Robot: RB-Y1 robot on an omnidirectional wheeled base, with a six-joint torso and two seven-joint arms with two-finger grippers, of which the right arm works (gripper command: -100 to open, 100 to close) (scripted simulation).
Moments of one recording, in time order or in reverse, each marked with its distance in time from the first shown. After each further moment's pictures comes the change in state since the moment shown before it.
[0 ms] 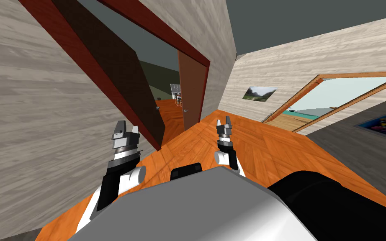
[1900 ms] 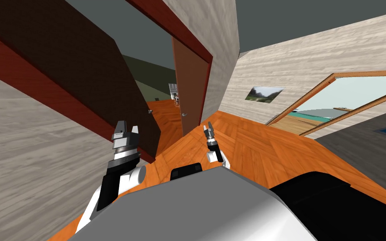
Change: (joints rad) arm -0.157 -0.126 0.136 0.390 0.067 -0.090 -0.063
